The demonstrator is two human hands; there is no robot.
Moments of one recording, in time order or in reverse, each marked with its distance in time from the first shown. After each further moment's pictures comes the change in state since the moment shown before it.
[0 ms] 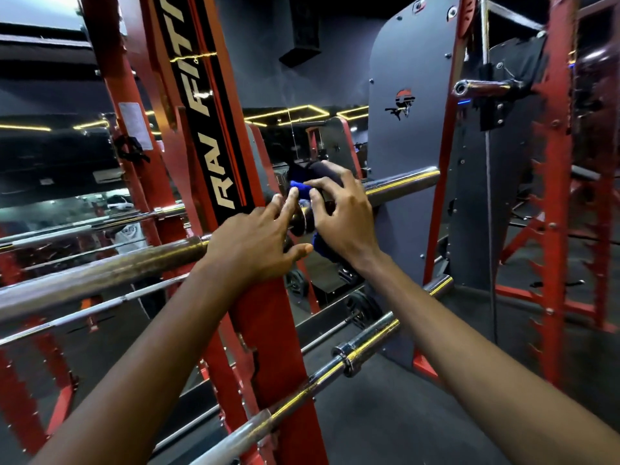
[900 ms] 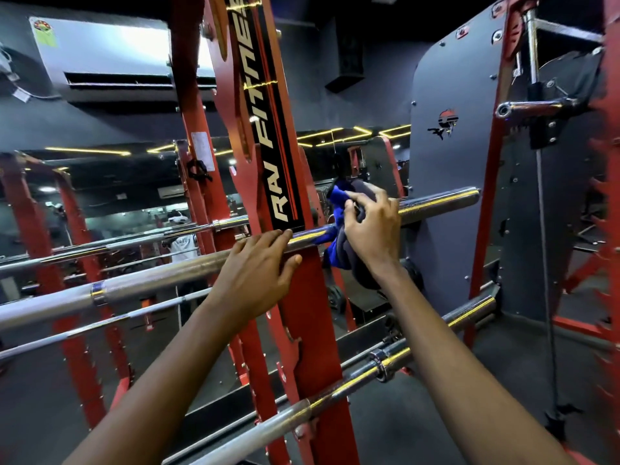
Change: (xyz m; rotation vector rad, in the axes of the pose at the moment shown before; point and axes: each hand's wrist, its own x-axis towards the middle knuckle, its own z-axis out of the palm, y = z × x) left_hand -0.084 -0.029 -0.006 -0.163 0.153 -0.195; right_hand 0.001 -0.035 0.004 -0.064 0.070 0.178
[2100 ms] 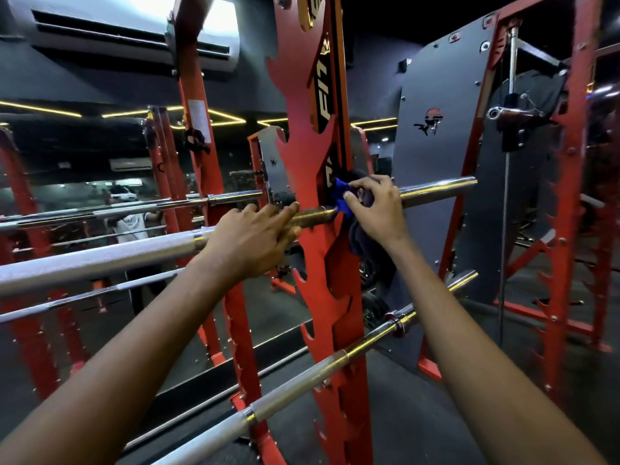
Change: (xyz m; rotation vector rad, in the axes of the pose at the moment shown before) left_hand -0.046 -0.109 -0.035 0.136 -0.026 0.177; right_hand -0.042 -0.084 0.008 -0.016 -0.190 0.038
